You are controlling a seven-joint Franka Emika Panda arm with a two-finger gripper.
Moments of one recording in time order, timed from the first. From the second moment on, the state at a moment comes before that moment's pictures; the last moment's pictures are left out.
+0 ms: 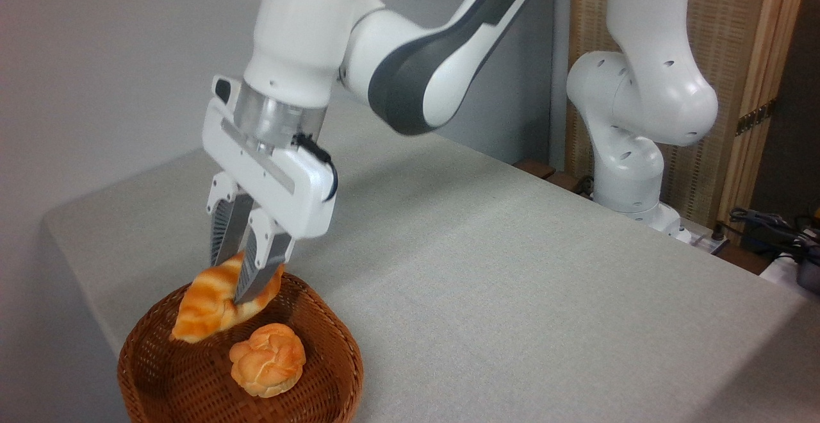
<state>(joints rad) -0.11 0.03 0.02 -2.02 -0.27 2.52 0.76</state>
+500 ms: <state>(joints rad) -0.11 0.06 0.00 -2.01 -0.29 2.54 0.75</state>
